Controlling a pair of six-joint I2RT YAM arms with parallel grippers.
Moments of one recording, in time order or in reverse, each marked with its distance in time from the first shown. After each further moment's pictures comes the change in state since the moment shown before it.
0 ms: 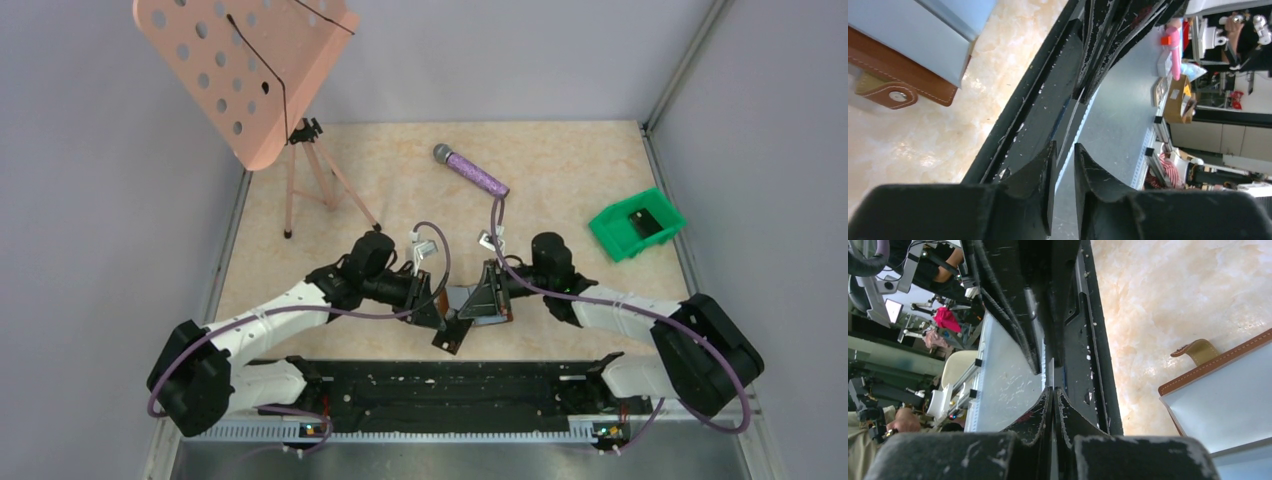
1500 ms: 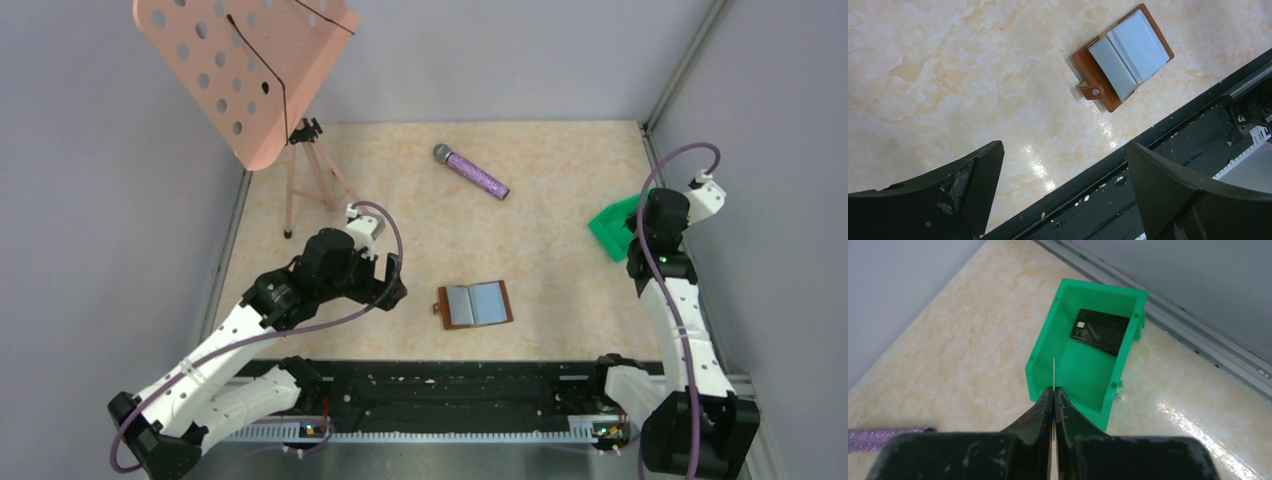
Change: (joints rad) left arm 0.024 -0.321 0.220 -0.533 -0.771 0.217; right arm -0.713 -0.337 0.333 -0.783 1.514 -0.066
